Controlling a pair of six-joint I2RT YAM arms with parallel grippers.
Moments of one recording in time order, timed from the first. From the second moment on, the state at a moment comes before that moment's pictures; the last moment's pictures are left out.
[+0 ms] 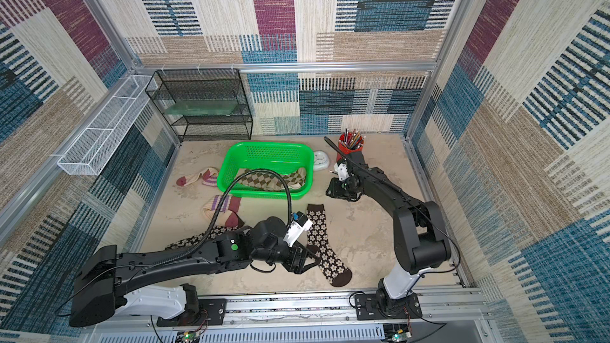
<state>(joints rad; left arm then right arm) -1.14 1.28 0.83 -0.15 0.25 -0.66 0.24 1.59 1.13 -0.62 -0.41 0.29</state>
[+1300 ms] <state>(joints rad) -0.41 1.28 0.84 -0.99 0.02 -0.65 0.80 1.37 0.90 -0.42 -0.18 0.43</state>
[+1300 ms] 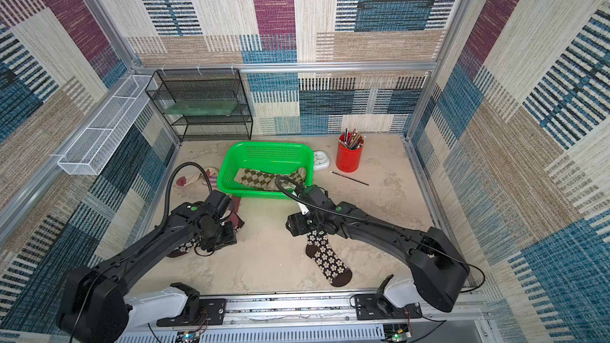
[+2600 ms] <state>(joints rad) -0.44 1.30 1.06 -0.91 0.10 -0.46 0.76 1.12 0.85 -0.46 -0.26 0.45</state>
